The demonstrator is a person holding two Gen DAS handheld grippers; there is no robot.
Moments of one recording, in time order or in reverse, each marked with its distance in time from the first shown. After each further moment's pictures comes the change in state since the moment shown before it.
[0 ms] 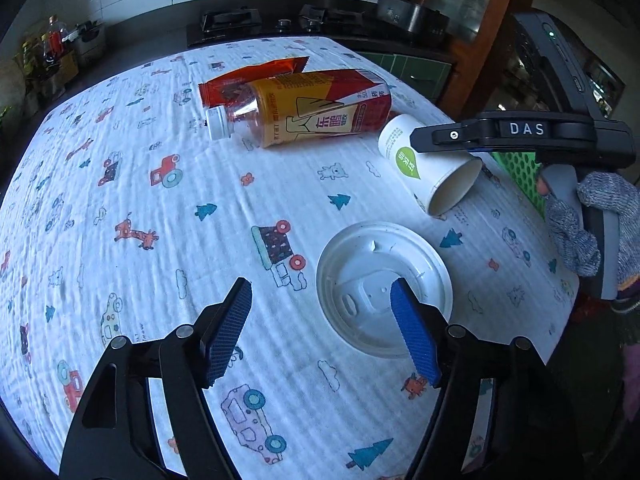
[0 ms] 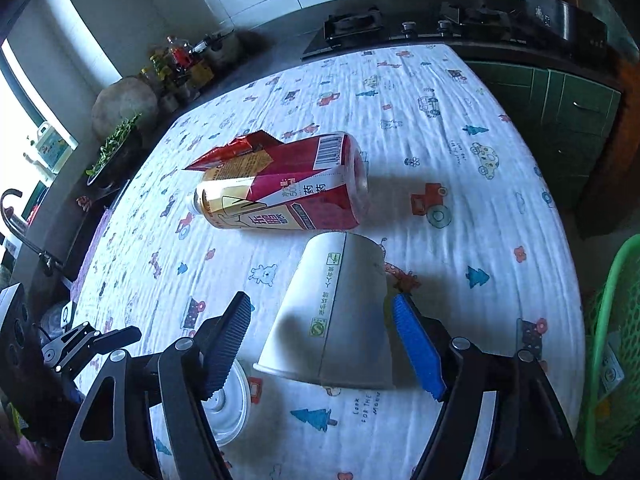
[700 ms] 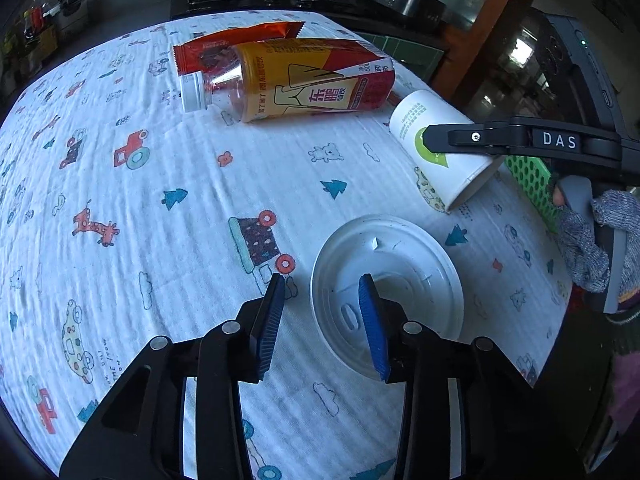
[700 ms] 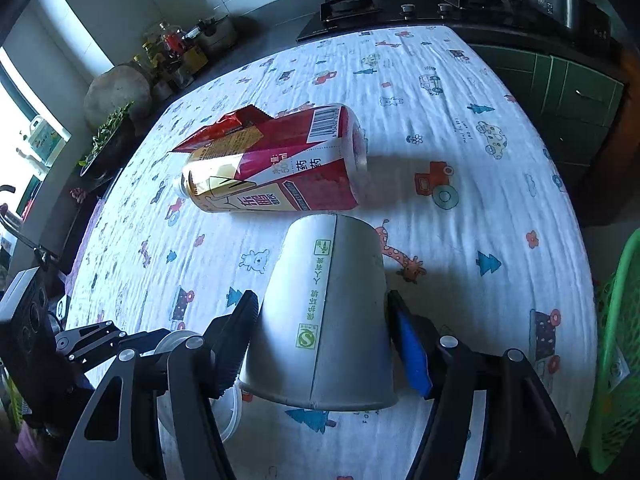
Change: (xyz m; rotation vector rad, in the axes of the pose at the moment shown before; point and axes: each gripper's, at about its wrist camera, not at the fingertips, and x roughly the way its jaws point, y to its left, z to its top) left arm 0.031 0.007 0.007 -0.023 0.073 -0.094; right arm 0.003 -0.004 -0.005 0.020 0.025 0.002
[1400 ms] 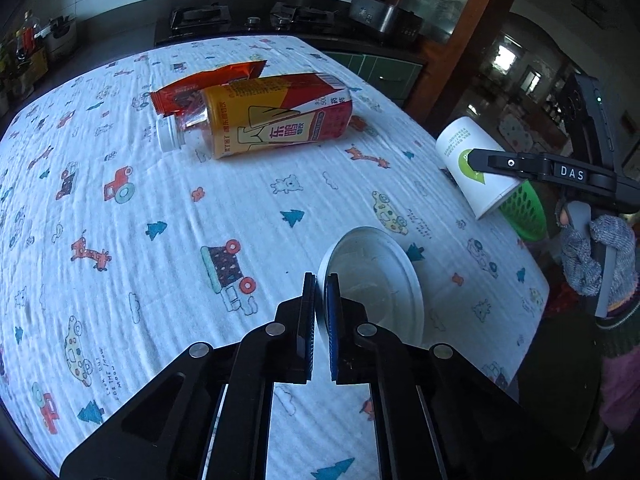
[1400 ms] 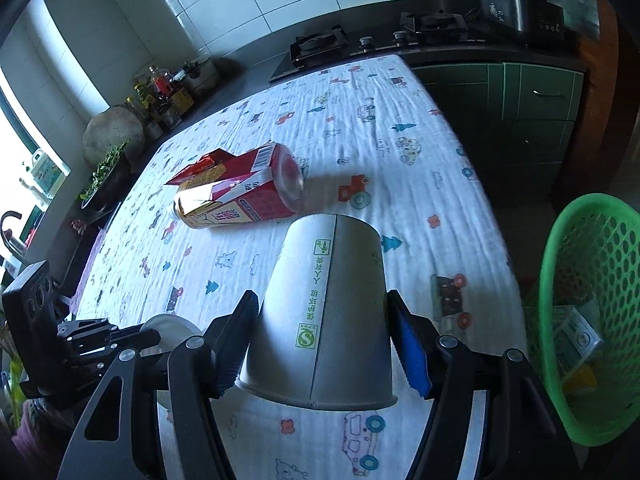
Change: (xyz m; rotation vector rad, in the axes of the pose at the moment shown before) left arm -0.024 -0.023 0.010 0.035 -0.068 -0.047; right arm -0.073 -0.055 -0.036 0.070 -0.135 -0.037
